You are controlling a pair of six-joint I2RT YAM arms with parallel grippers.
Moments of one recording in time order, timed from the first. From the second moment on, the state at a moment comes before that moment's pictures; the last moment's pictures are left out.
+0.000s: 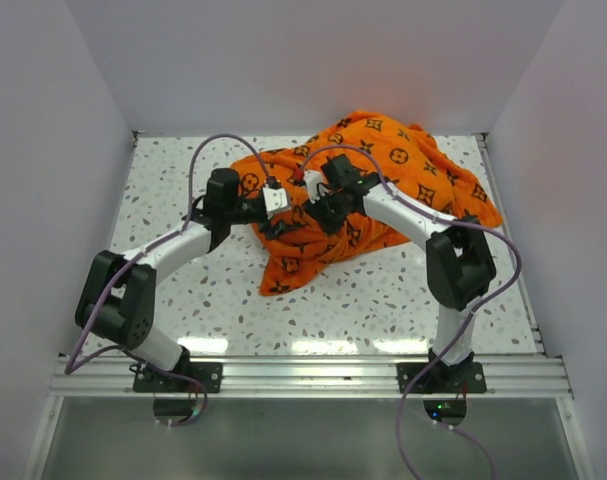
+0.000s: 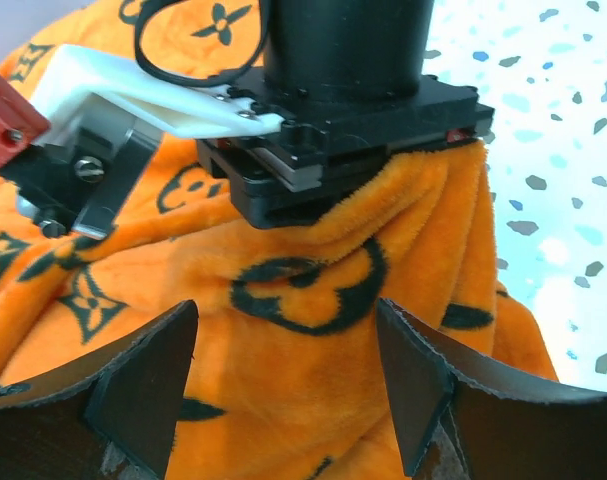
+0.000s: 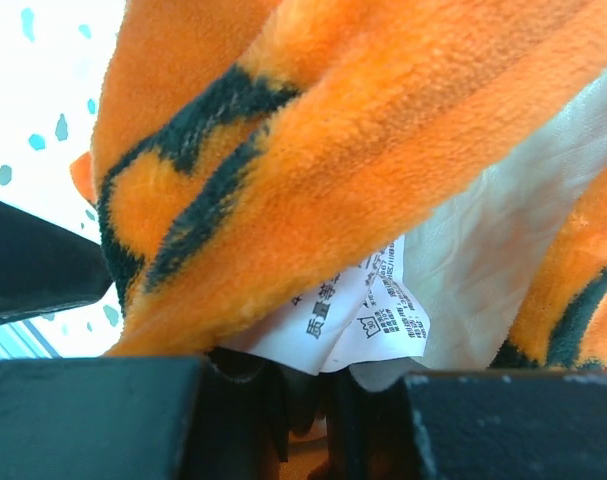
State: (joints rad) left arm -0.37 1.56 0.94 0.17 0.83 0.62; right arm 0.58 1.92 1.52 -0.67 -0.37 -0.10
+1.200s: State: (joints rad) left arm -0.45 1.62 1.10 -0.36 0.84 1.13; right arm 0.60 2.17 1.83 -0.94 -0.31 0.21
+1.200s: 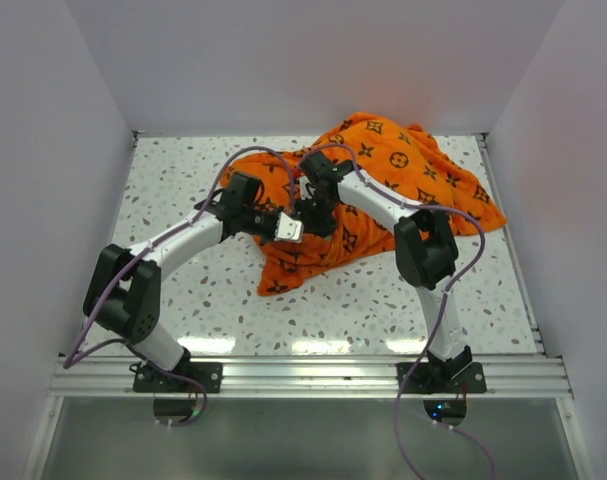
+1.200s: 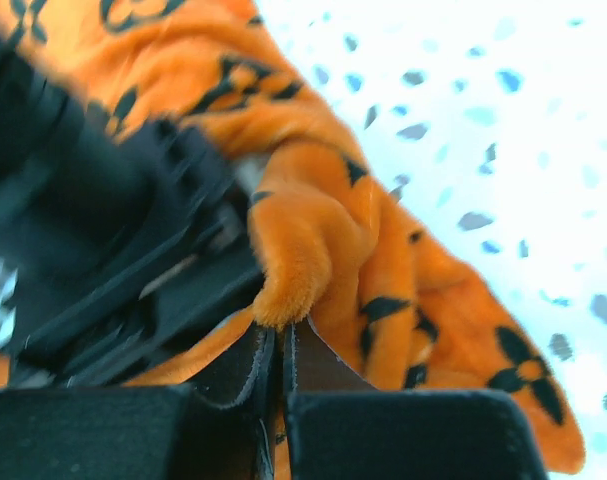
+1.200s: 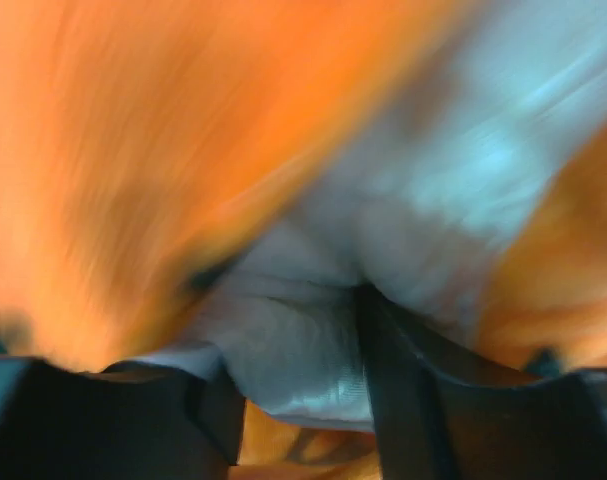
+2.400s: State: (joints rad) left arm -0.38 1.63 1.04 -0.35 1.03 0.96; right arm 0.47 2.05 1.85 -0.80 -0.76 0.25
